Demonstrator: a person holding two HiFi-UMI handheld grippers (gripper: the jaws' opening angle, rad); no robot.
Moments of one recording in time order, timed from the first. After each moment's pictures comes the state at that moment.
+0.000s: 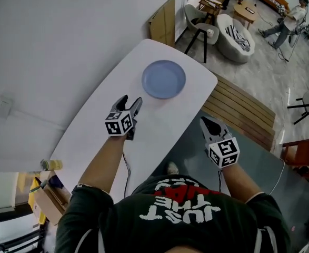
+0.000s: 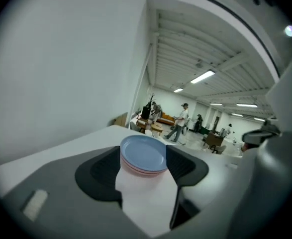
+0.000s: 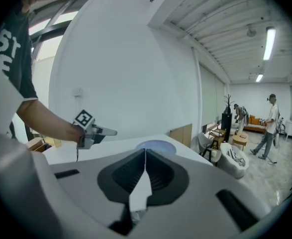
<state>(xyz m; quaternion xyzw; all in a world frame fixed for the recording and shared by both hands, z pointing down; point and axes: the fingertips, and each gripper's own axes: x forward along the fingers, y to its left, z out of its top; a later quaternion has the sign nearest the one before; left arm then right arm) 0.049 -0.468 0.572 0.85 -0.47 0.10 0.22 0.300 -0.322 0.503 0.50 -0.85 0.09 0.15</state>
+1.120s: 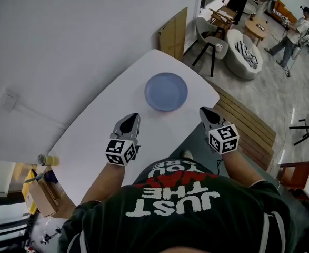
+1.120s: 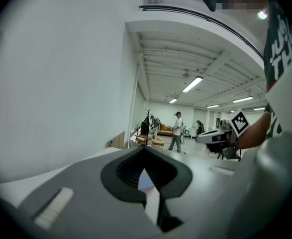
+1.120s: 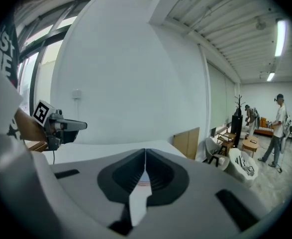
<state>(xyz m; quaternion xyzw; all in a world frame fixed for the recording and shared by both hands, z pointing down) 0.091 -0.409 0.479 0.87 -0.49 0.05 0.10 0.332 -0.426 0.480 0.46 -0.87 0.08 0.15</state>
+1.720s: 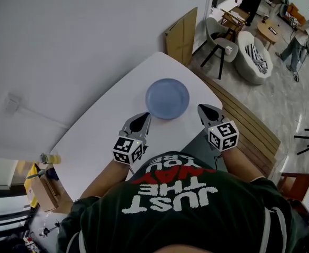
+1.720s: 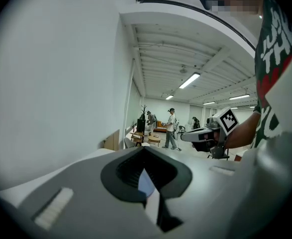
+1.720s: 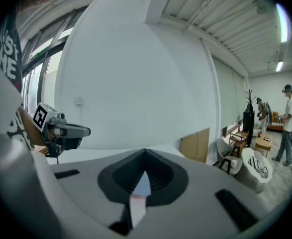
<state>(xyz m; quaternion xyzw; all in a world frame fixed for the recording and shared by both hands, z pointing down) 0.139 -0.456 0.474 0.87 -0.47 0.07 0.11 0.326 -0.497 0.479 0.41 -0.90 0.10 0.13</state>
